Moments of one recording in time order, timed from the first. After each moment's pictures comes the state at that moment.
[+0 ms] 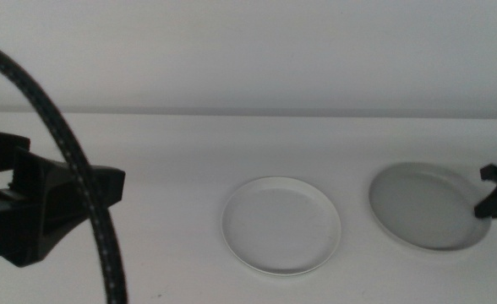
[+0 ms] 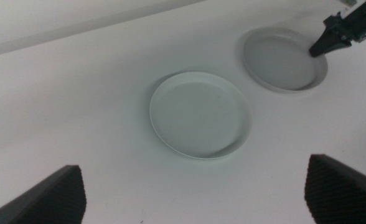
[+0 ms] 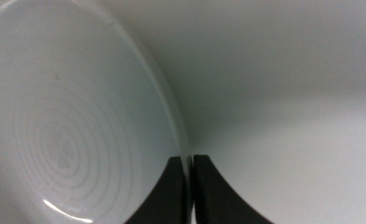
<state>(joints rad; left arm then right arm) -0.44 0.74 -0.99 -0.22 0.97 0.00 -0.42 1.97 -1.16 0.61 0.90 -0.61</state>
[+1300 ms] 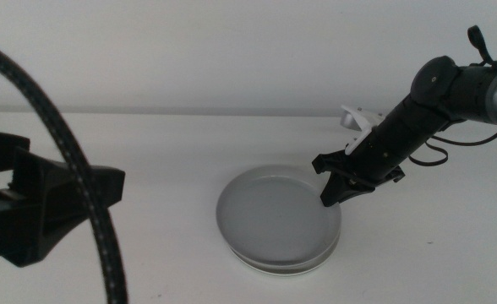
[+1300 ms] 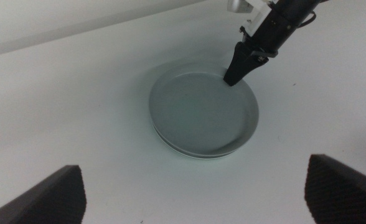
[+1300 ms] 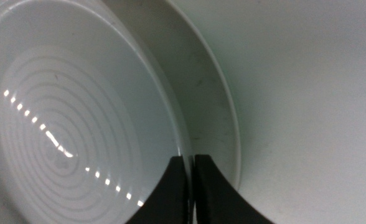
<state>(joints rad) -0.44 0.74 -0.99 -0.22 0.97 0.00 0.24 2.04 -1.41 0.57 1.00 -0.36</state>
